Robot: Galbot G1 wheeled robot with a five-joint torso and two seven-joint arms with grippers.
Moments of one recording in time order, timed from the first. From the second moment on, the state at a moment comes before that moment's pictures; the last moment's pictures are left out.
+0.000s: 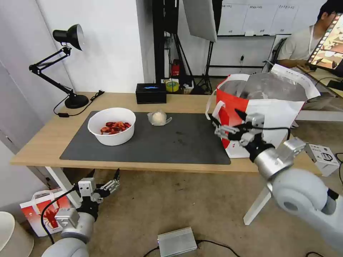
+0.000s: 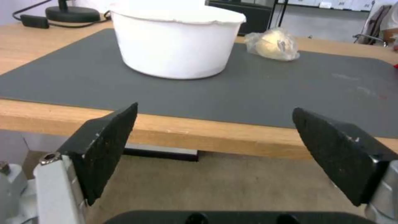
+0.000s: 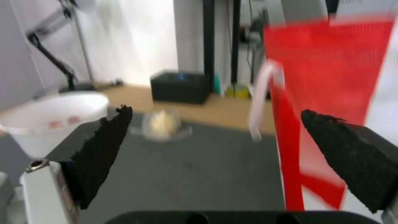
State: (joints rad) left arm 1.69 -1.14 -0.56 -2.20 -0.48 0.06 -0.19; right arm -1.10 0.50 0.18 2.30 0.99 -0.08 0.43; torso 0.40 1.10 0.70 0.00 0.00
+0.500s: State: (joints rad) left arm 1.70 -1.13 -0.57 -2.20 -0.48 0.06 -0.19; right arm -1.29 0.53 0.21 2.29 0.91 -0.08 0.43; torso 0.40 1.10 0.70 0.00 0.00
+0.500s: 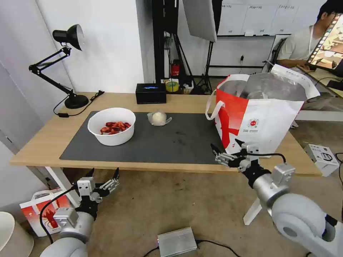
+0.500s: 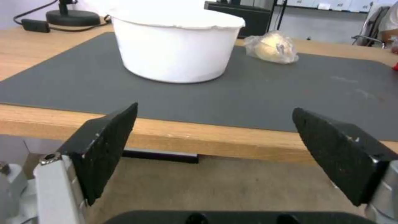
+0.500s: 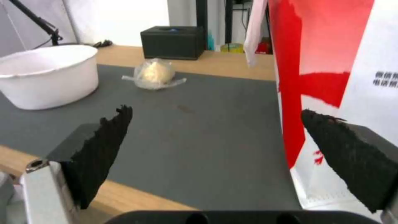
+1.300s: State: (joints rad) left arm 1.69 -1.13 -0.57 -2.20 -0.49 0.06 -0.19; right arm -1.37 0.56 0.21 2.27 0.89 -0.06 0.45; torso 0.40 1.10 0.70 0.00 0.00
